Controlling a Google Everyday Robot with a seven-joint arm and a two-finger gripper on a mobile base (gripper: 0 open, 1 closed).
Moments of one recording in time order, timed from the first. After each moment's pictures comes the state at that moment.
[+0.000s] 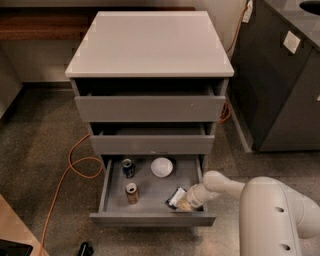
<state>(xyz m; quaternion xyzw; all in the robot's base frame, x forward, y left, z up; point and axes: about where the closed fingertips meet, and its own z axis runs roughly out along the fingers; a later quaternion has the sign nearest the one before) 0.598 -0.126 0.223 -0.49 0.82 0.23 0.17</state>
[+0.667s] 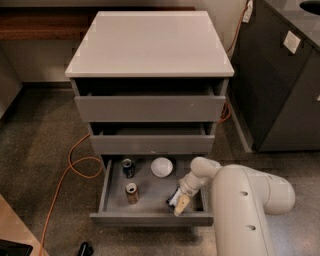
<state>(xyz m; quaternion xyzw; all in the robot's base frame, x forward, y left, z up) 0.632 -0.118 0.225 -0.58 0.78 0.18 0.11</state>
